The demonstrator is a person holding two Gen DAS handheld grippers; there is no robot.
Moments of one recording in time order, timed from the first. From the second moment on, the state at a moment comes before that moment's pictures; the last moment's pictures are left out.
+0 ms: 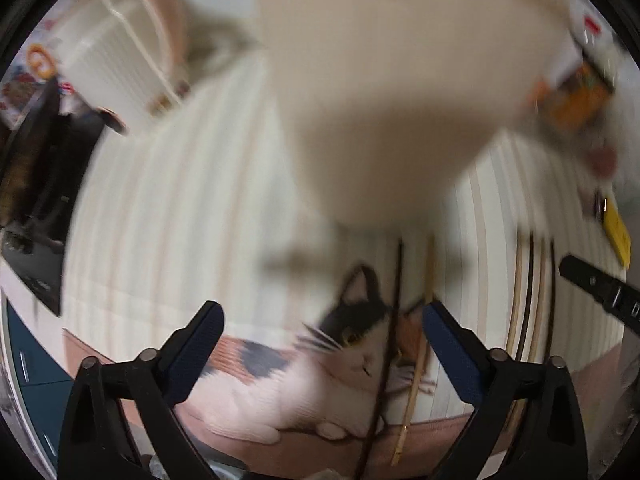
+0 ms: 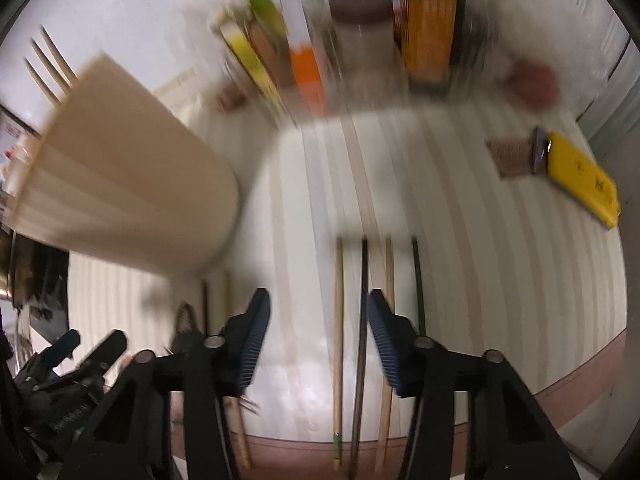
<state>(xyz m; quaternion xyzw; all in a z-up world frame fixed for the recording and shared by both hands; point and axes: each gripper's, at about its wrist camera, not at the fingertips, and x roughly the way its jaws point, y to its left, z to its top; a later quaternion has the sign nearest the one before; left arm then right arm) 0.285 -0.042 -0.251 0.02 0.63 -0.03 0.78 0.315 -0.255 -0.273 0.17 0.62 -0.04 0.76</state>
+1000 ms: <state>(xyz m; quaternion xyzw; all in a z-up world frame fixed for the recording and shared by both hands) 0.298 0.004 -0.291 0.00 0.68 -0.01 0.74 0.307 -0.218 -0.350 0.10 0.70 -0.07 0.70</state>
